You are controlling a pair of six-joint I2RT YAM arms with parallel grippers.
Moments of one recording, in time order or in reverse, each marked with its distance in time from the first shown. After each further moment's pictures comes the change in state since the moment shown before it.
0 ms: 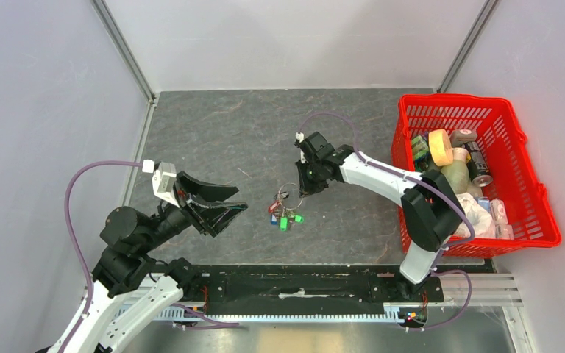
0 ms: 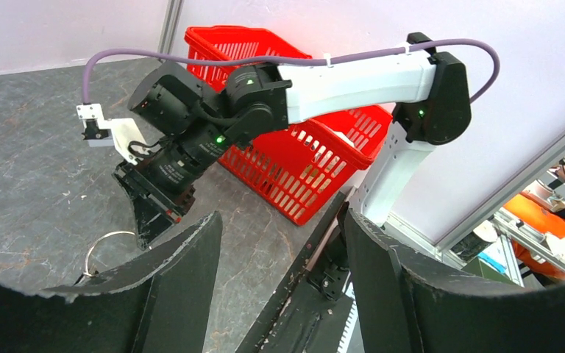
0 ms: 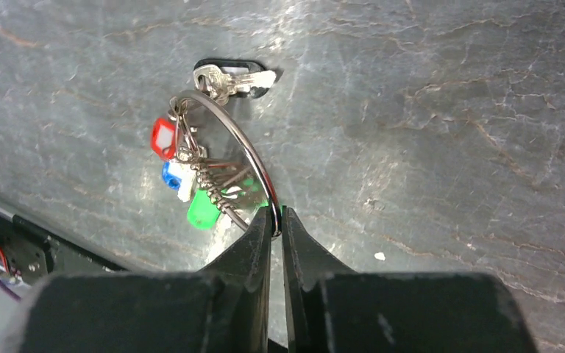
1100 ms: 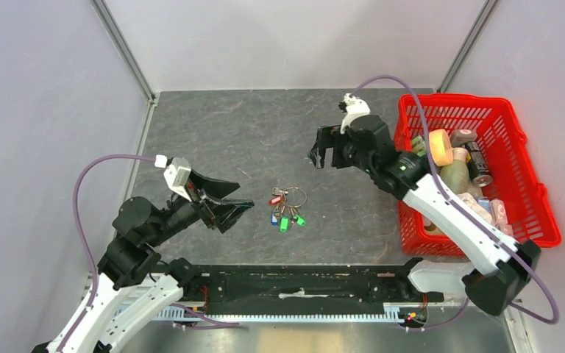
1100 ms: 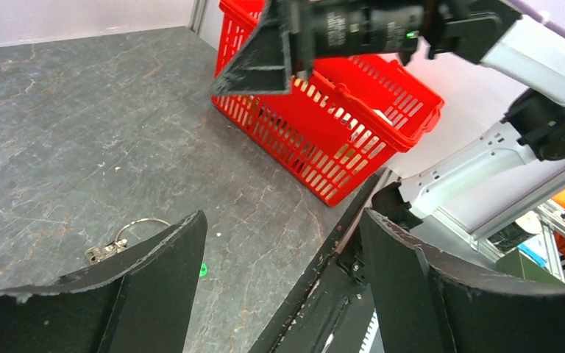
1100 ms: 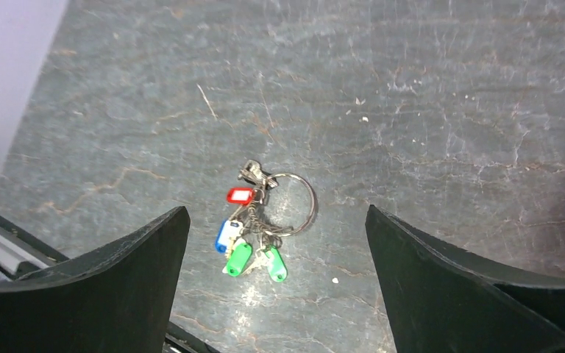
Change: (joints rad) left arm 0.000 0.051 0.000 -0.057 -0.034 0.071; right arm -0.042 -0.470 -0.016 0.079 0.248 -0.050
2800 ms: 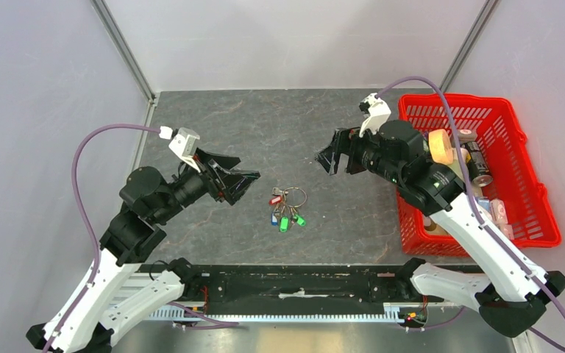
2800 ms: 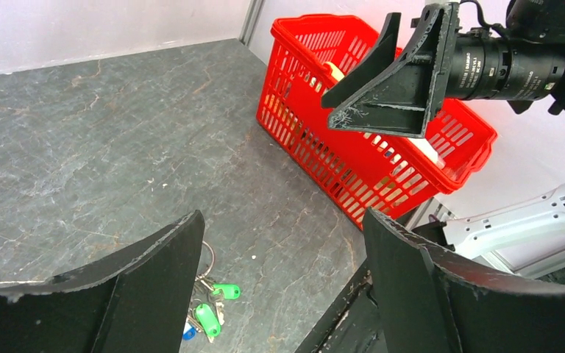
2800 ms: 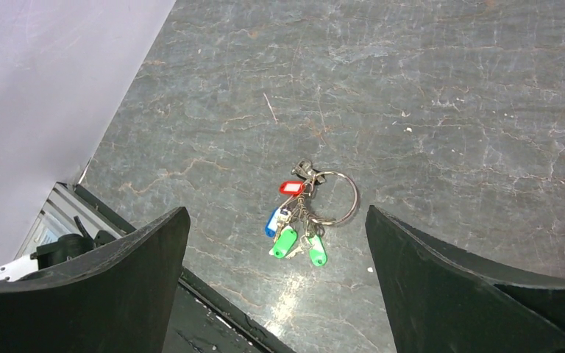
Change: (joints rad) left arm 0.000 0.240 0.200 -0.034 -0.121 0.056; right arm -0.001 -0.210 0.034 -0.079 -0.122 0.030
